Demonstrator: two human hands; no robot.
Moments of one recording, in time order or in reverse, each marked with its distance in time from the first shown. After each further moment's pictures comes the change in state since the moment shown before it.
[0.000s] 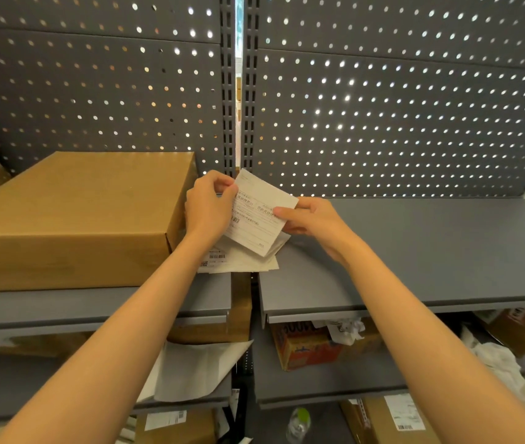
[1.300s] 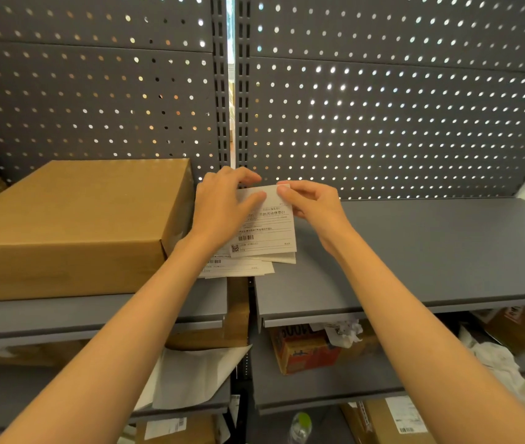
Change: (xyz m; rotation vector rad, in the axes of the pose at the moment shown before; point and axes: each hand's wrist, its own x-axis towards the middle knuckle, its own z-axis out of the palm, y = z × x) left_hand -0.008 0.025 -0.002 0.206 -0.139 0.342; right_hand 0.001 -0.015 -0.003 0.159 0.152 -0.170
